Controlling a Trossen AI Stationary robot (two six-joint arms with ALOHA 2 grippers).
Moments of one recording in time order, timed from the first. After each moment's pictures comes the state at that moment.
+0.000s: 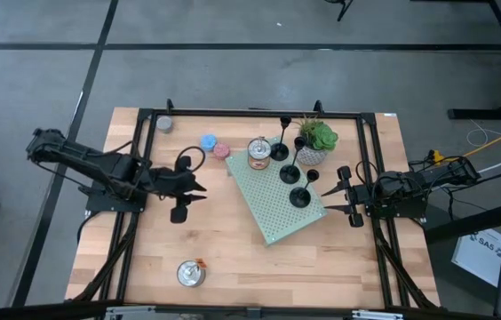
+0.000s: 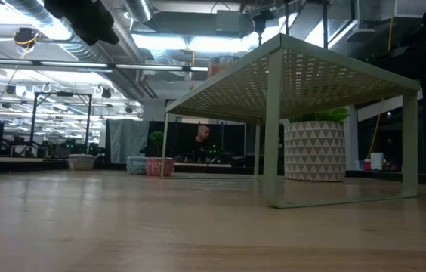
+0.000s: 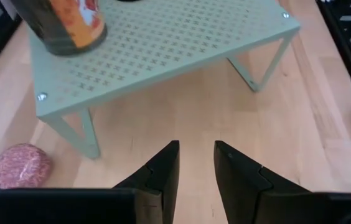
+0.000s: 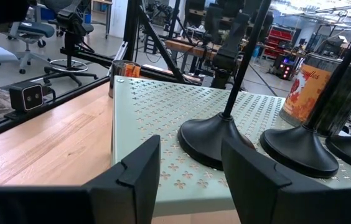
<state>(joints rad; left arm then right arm) -0.28 0.95 0.81 -0.56 -0.28 -0.24 0.29 0.10 0.01 0.02 0.07 -0.20</state>
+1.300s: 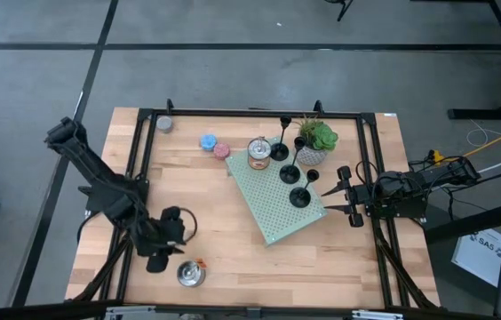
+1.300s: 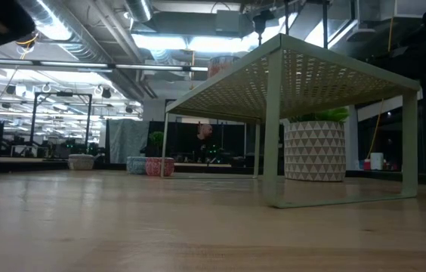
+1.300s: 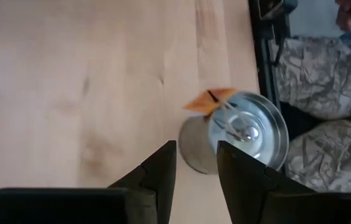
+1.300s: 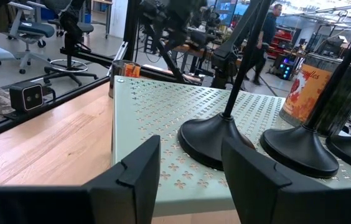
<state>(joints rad) -0.80 1.16 0.82 -0.58 -0.24 -0.80 0.29 0.10 0.01 0.02 0.07 -0.20</state>
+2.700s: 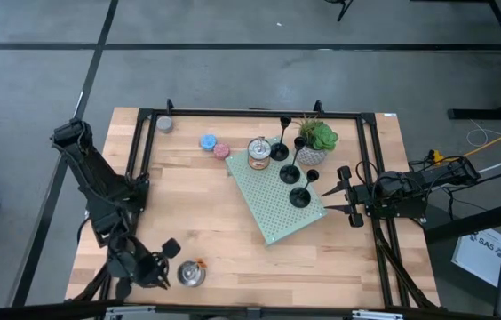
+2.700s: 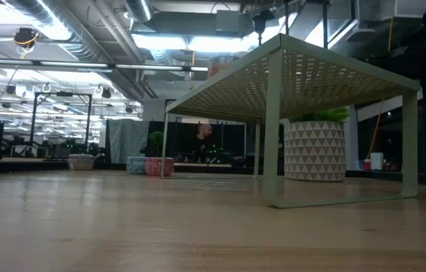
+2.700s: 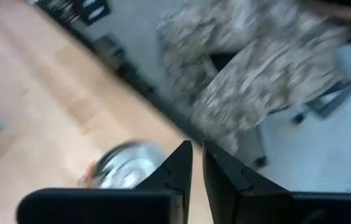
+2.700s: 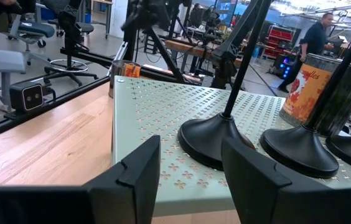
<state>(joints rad) -1.01 1.21 0.82 -0.27 -0.20 -0.13 0.29 0.10 0.01 0.02 0.07 -0.20</state>
